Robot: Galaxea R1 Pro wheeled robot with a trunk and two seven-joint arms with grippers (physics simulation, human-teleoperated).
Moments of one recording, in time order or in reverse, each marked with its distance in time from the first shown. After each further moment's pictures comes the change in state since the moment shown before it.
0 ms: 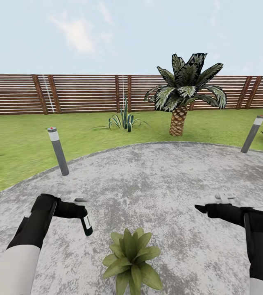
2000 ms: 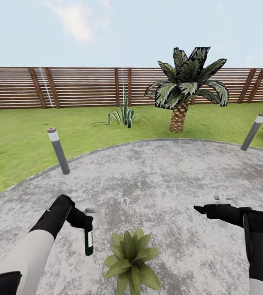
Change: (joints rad) left arm -0.129 -0.032 -0.078 0.383 -0.141 0.002 -0.010; right arm 0.004 0.002 0.009 0.005 0.004 -0.004 0.008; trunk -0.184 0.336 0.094
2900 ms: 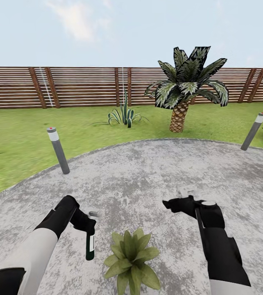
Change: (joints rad) left arm -0.020 -0.009 -0.071 0.069 0.002 -0.004 -0.002; right arm 0.001 0.188 0.314 0.011 -0.087 -0.026 -0.385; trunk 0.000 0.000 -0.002
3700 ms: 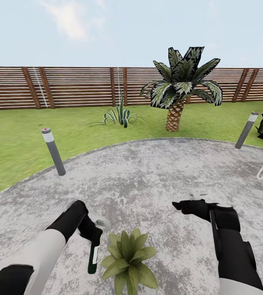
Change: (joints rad) left arm -0.010 -0.044 -0.110 0.110 0.002 0.004 0.000; right arm -0.001 -0.031 -0.135 -0.007 0.001 0.031 0.091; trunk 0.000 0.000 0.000
